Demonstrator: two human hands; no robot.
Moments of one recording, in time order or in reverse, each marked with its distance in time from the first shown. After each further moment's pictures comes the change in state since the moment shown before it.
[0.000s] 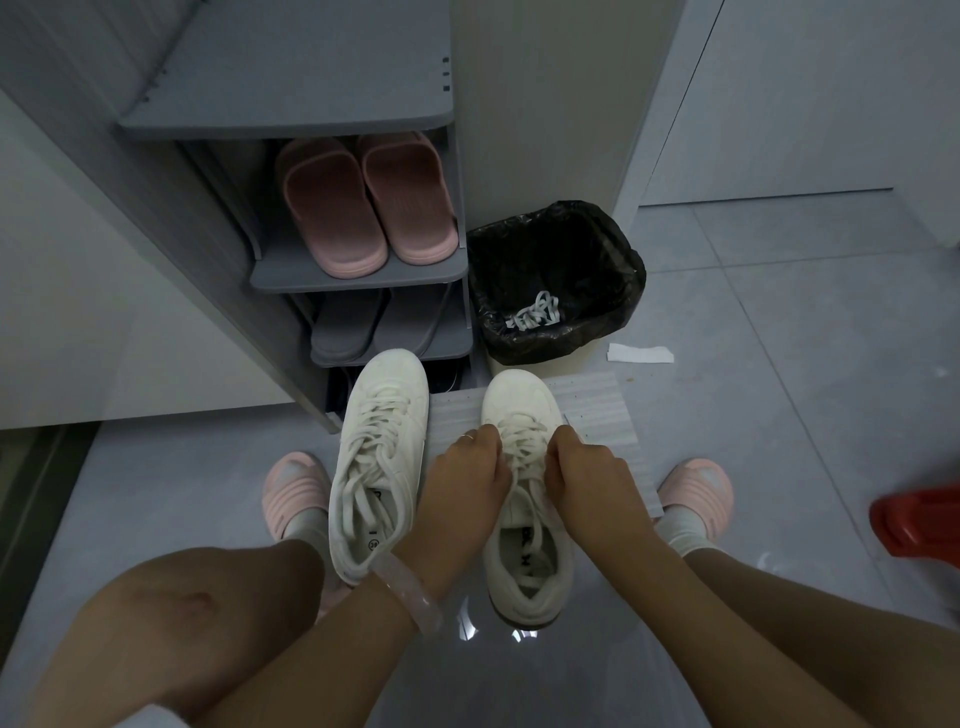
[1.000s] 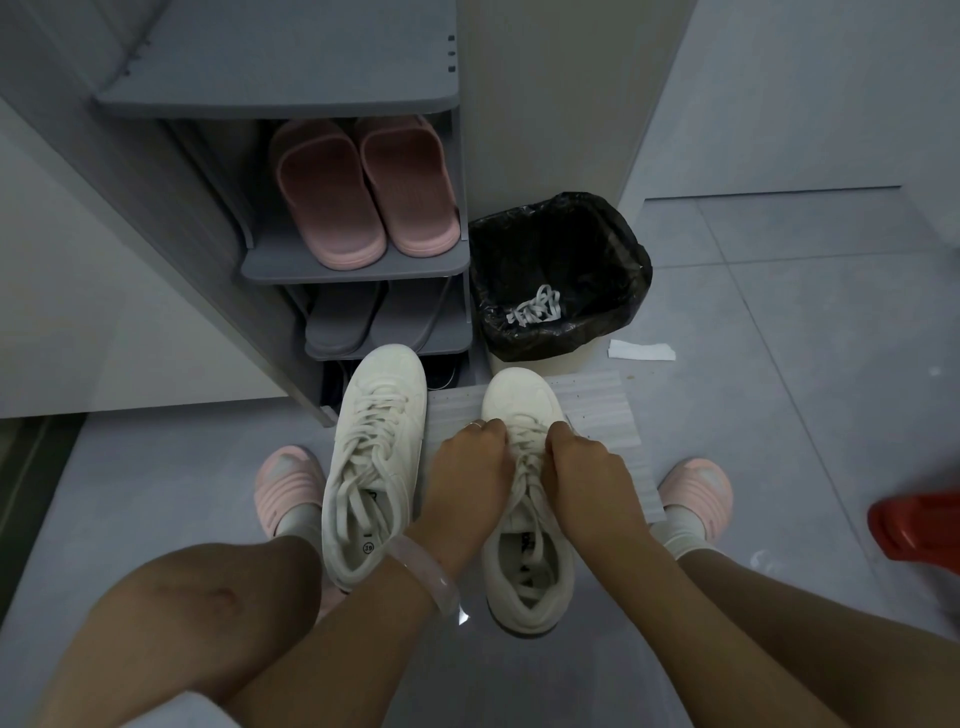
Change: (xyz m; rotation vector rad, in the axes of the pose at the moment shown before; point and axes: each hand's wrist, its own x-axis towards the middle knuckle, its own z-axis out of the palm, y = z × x) left_hand 0.019 -0.003 0.009 0.078 0.002 -0.035; right_hand 0.005 -0.010 -0.005 -0.024 -0.004 0.016
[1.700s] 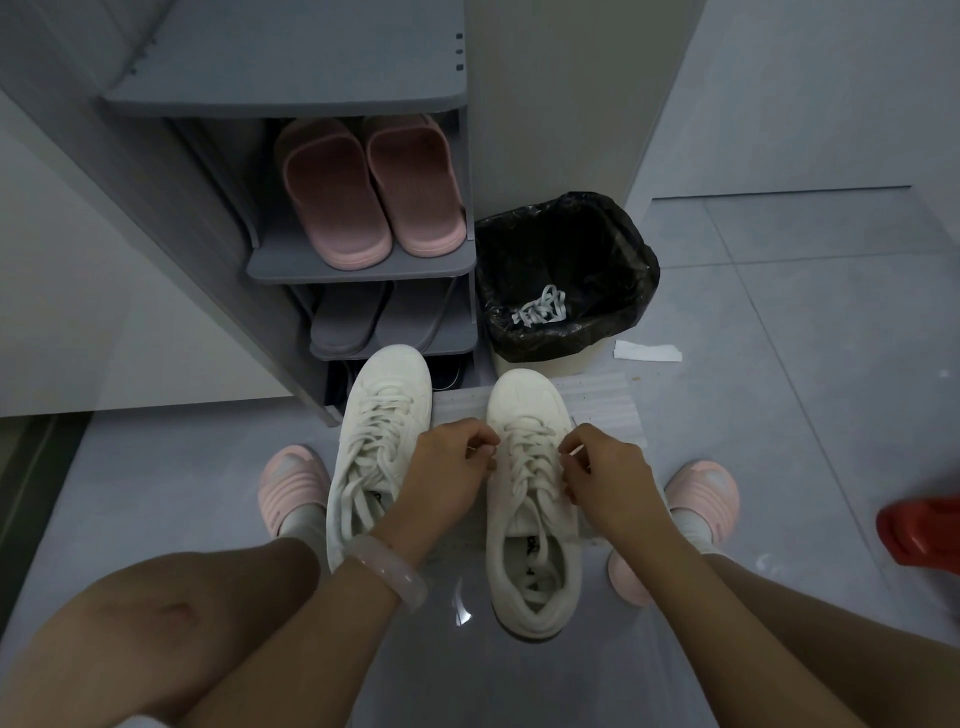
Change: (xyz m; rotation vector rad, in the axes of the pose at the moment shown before) left_hand 0.003 -0.024 -0.012 -0.505 -0.062 -0.159; right_hand 0.009 0.022 0.003 0.348 -0.001 0.141
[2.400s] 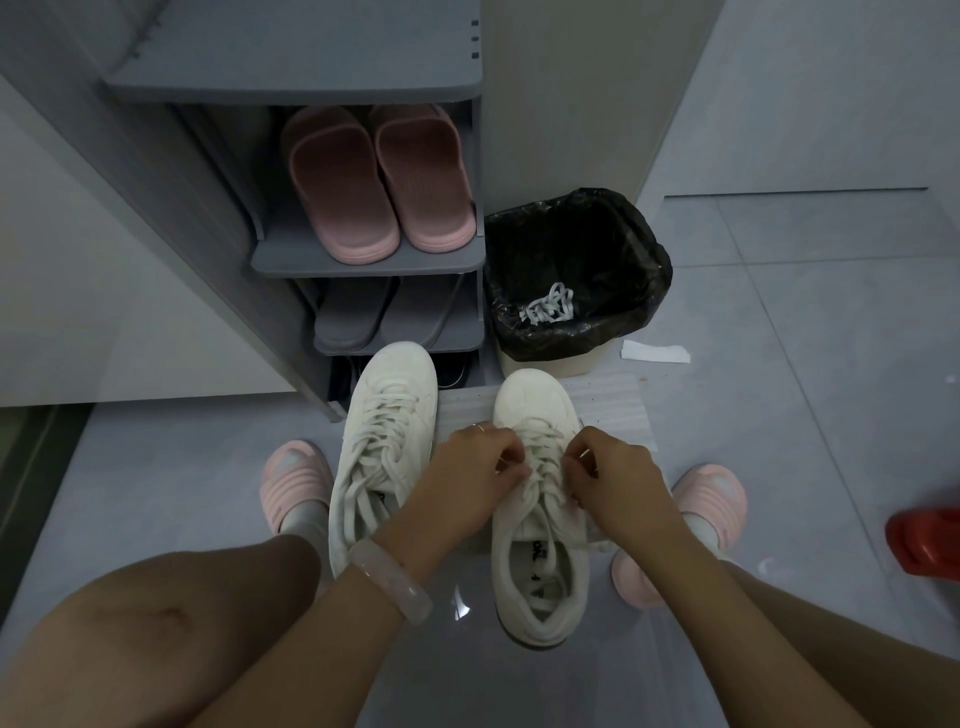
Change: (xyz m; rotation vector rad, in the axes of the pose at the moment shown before) left_hand -0.003 0.009 -0.003 0.267 -0.141 0.222; right_hand 0.002 -0.001 -0.002 -0.047 -0.011 -0.064
